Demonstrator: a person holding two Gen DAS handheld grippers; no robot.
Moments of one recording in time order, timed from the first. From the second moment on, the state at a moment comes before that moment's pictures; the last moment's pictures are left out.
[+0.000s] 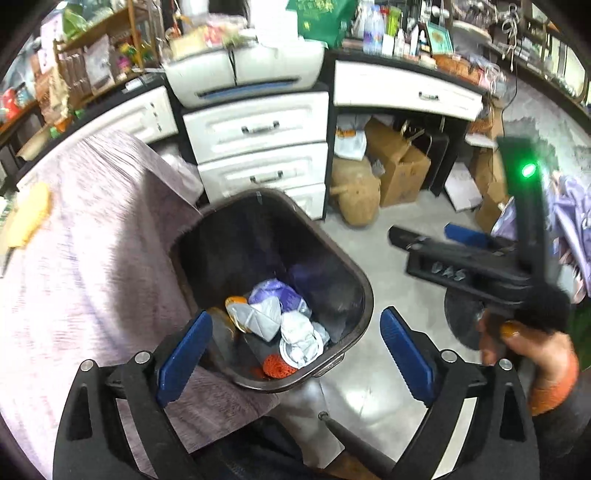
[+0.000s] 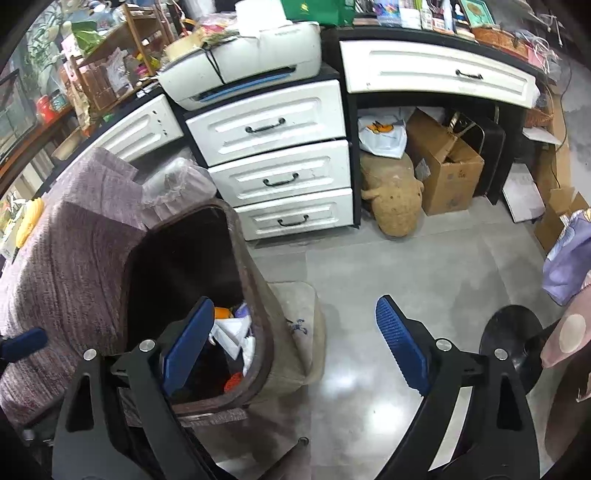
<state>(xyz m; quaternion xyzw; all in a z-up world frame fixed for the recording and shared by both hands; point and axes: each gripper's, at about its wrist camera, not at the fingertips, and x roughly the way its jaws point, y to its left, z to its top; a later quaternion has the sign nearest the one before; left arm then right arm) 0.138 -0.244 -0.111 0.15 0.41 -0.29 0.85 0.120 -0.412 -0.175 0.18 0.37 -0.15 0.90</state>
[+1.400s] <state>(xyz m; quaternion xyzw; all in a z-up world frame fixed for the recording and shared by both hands) 0.211 0.091 -0.032 0.01 0.37 -0.05 0.93 0.268 -0.100 -0.055 -0.07 0.33 0.16 0.93</state>
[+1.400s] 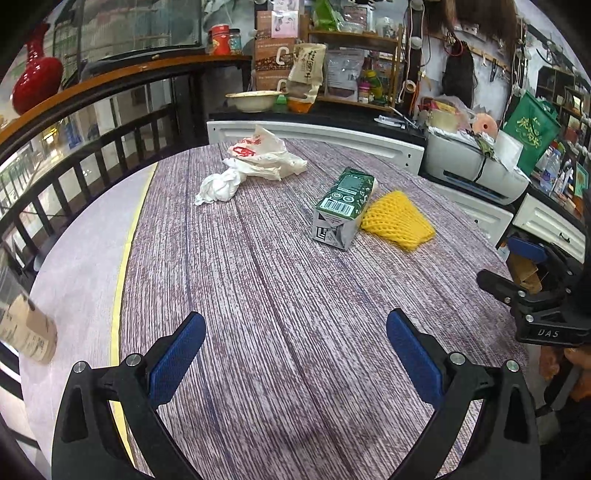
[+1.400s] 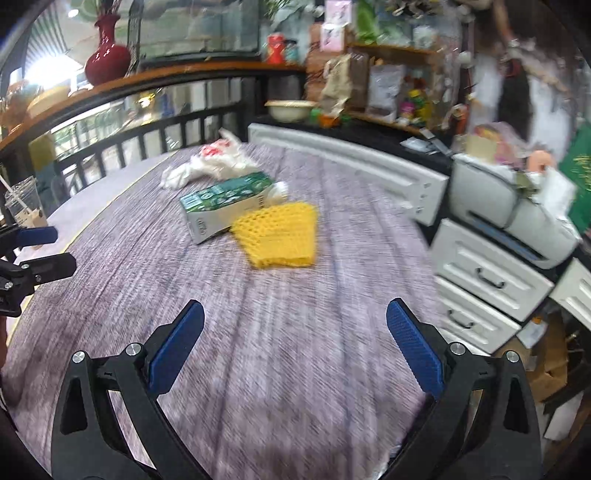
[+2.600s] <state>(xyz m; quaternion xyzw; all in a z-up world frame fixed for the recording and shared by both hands) 0.401 0.006 -0.068 0.15 0.46 -0.08 0.87 0.327 -0.138 -0.051 -0.04 0.39 0.18 0.90</state>
